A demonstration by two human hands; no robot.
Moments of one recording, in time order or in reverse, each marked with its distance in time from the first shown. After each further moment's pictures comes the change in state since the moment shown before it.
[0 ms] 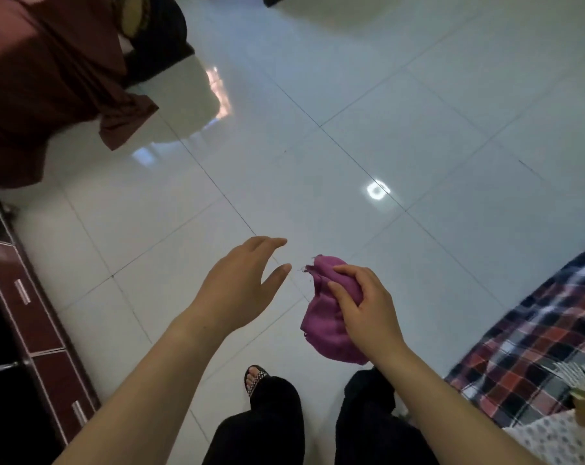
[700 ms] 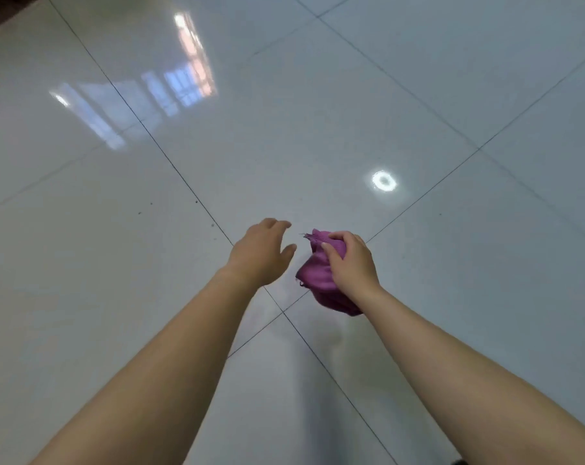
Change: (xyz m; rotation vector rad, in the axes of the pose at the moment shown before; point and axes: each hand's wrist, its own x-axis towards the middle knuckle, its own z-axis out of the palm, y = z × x) left_hand 0.319 -0.231 0.503 0.075 -0.039 -0.113; right_hand 0.279 0.510 0.222 -0.134 0.038 0.089
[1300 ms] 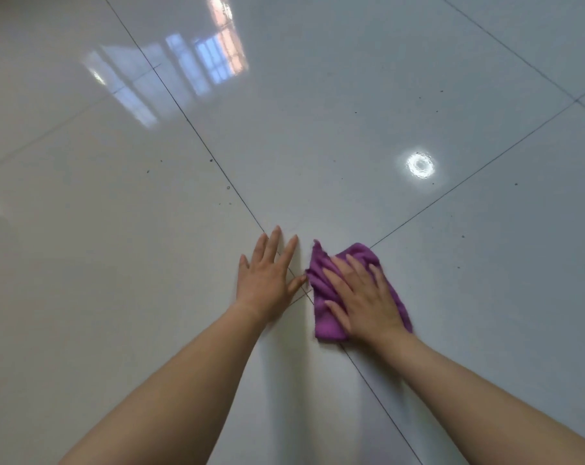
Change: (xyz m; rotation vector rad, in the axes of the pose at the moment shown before) left_hand -0.014 -0.073 0.131 0.180 -0.046 -0.108; right_hand -0.030 0.121 0.080 -0.792 -0.023 -0.711
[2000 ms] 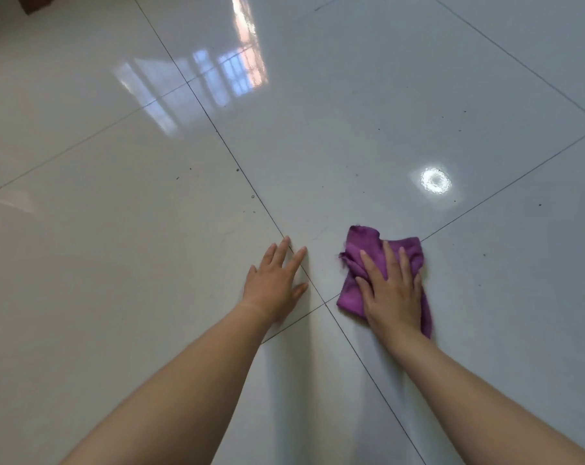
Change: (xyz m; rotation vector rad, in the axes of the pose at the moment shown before) left_hand -0.003 -0.022 -0.014 -0.027 -0.066 -0.005; right_hand 0.025 -0.002 -0.012 0.162 -0.042 0.408
